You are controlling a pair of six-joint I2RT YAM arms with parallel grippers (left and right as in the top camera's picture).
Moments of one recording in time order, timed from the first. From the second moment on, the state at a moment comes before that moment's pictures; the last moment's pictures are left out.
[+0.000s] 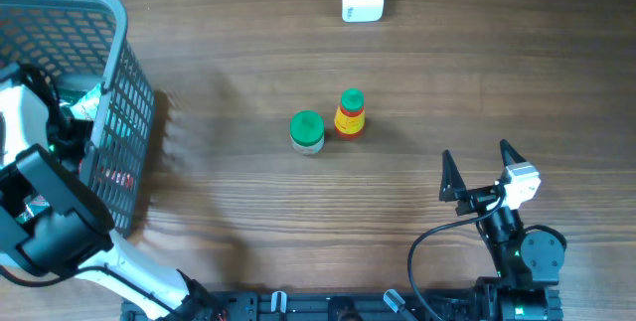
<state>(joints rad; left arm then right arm) 0.61 1.97 1.45 -1.08 -0.23 -0.94 -0.03 0.01 0.01 0.01 -0.23 0.07</state>
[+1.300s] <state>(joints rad) 0.41 1.22 1.72 -1.00 -0.16 -0.94 -0.03 0.01 0.01 0.01 -0.23 0.07</state>
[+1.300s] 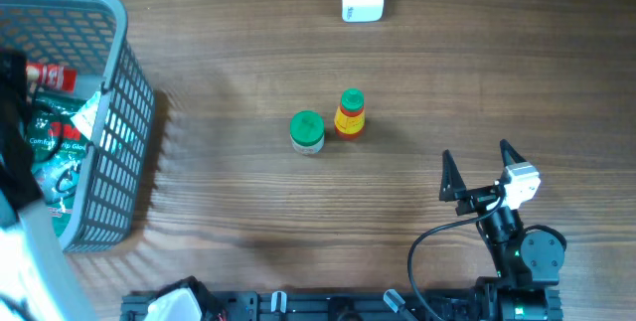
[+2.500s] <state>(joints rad) -0.88 1.86 1.73 -0.66 -0.16 -0.59 -0.03 0.01 0.01 0.01 -0.23 0.07</state>
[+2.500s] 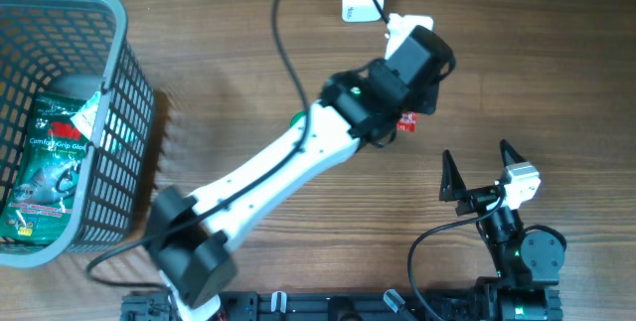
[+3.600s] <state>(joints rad) -0.91 2.20 1.73 -0.76 -0.23 -0.59 -0.03 0.01 0.01 0.01 -0.23 0.07</state>
